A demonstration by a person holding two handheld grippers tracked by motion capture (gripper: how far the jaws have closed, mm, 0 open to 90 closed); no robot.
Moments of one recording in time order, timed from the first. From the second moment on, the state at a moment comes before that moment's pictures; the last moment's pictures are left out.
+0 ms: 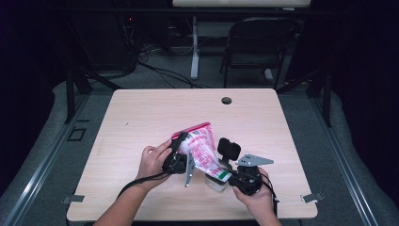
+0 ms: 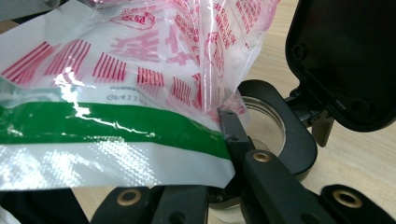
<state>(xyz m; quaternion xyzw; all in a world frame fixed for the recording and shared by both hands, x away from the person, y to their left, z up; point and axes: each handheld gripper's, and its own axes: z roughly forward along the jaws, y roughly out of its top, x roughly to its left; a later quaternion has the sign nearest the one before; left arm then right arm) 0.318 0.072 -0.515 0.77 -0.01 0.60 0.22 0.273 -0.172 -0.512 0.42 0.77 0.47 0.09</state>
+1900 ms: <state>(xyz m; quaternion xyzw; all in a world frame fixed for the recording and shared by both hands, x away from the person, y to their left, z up) 0.308 0.069 -0.506 0.76 -0.02 0.62 0.21 0.275 -0.170 -0.519 0.42 0.78 0.46 0.09</state>
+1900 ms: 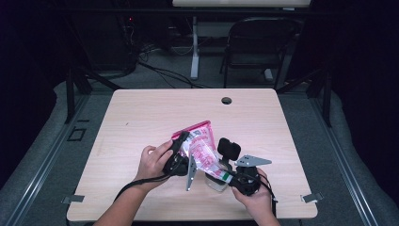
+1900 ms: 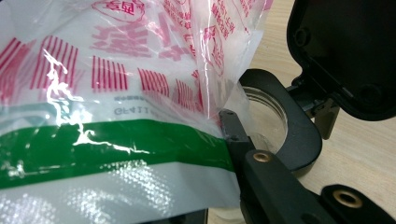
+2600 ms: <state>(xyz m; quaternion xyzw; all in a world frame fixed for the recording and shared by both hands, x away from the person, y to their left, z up) 0.306 0.070 -0.503 0.75 -0.03 0.63 0.20 0.275 -0.169 -0.519 0.42 0.78 0.46 0.08</state>
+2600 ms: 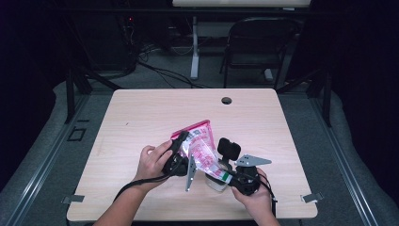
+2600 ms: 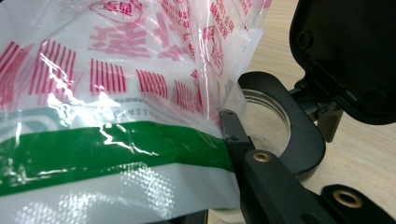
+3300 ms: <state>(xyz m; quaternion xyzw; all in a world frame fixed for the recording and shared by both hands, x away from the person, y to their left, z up) 0.304 0.070 -0.501 0.75 -0.03 0.63 0.20 0.276 -0.170 -0.518 0.42 0.78 0.46 0.08</state>
